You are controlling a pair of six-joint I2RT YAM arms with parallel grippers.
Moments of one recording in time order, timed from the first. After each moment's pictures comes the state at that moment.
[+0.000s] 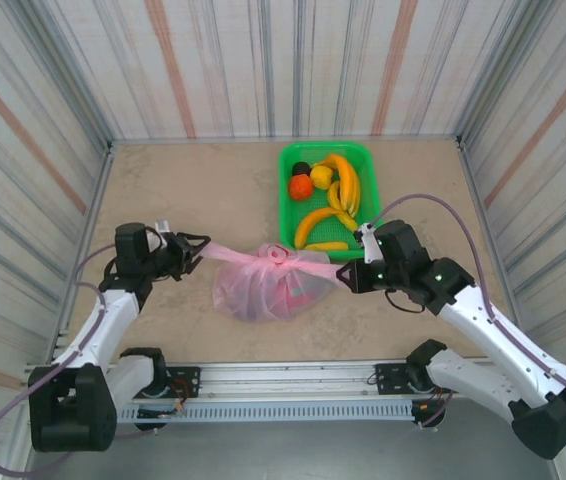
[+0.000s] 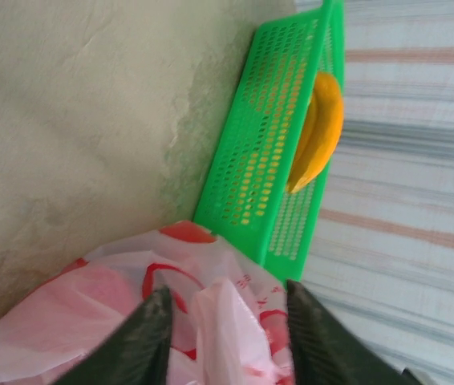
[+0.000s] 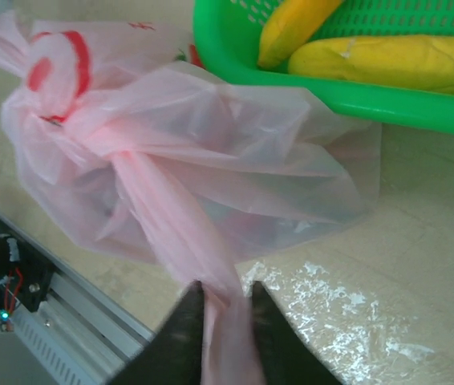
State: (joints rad) left arm 0.00 0.99 0.49 -0.09 0.71 -1.10; right arm 0.61 0.87 0.83 -0.77 -0.26 0.48
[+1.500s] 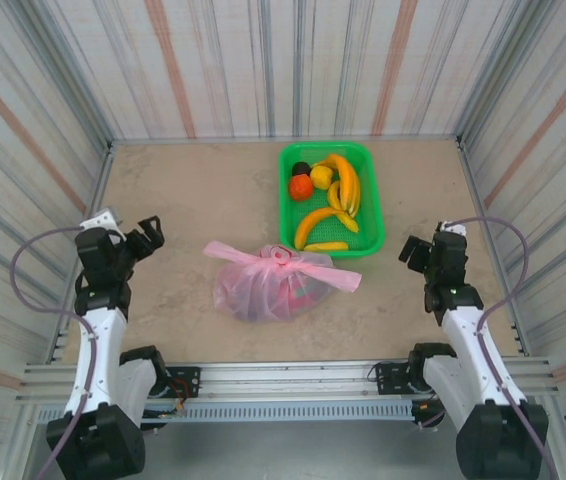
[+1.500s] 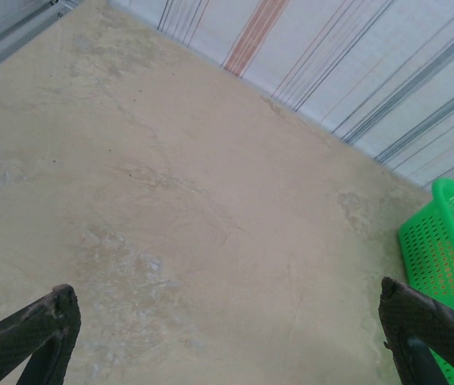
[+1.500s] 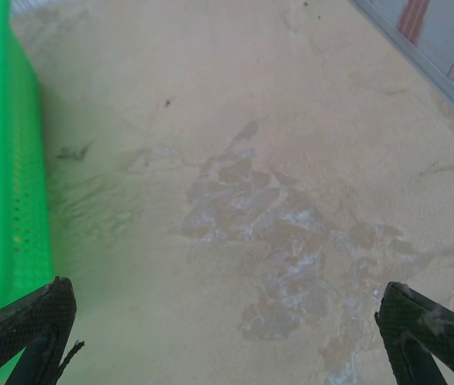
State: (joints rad) left arm 0.23 0.78 0.52 -0.16 0.24 -0.38; right arm -0.01 0.81 0.44 -0.23 0.19 0.30
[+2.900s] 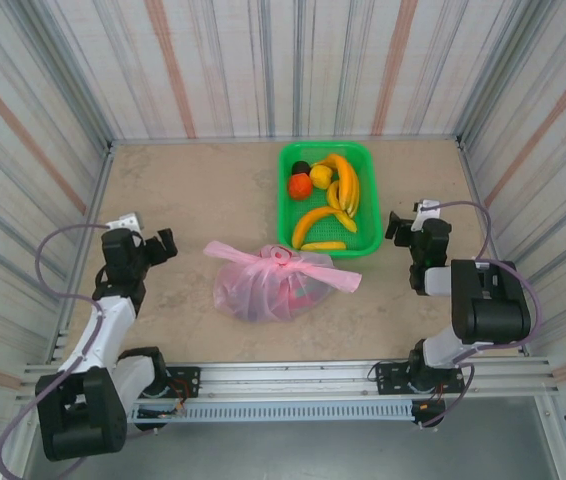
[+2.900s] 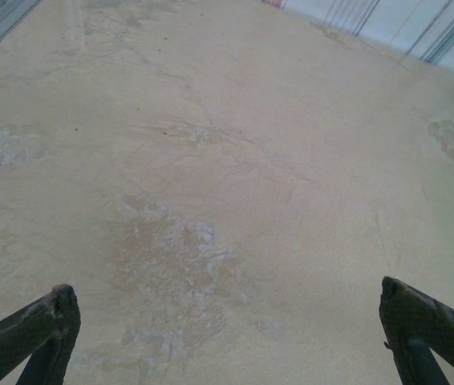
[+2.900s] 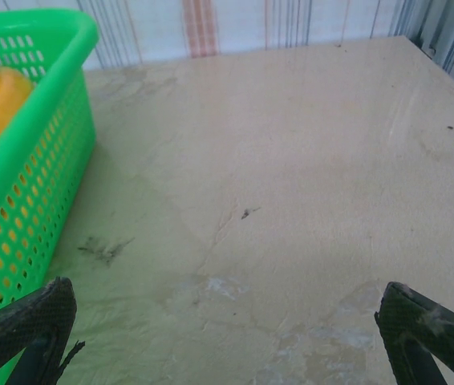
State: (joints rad) left arm 0.09 0.98 0.43 0.02 0.05 -0.22; right arm -0.05 1.54 0.39 0.81 0.00 0.08
